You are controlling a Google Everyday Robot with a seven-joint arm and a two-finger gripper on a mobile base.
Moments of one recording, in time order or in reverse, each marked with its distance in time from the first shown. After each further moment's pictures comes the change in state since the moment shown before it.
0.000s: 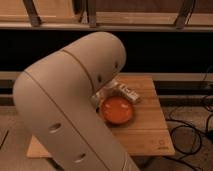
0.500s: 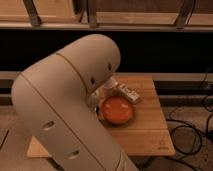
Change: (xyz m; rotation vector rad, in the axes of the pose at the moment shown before) arm -0.003 -0.012 0.012 0.024 0.047 0.044
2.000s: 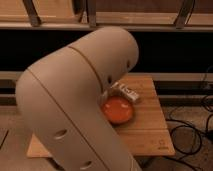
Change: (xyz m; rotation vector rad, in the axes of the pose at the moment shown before) arm -0.004 -0.016 -0.053 -0.021 -0.092 0.062
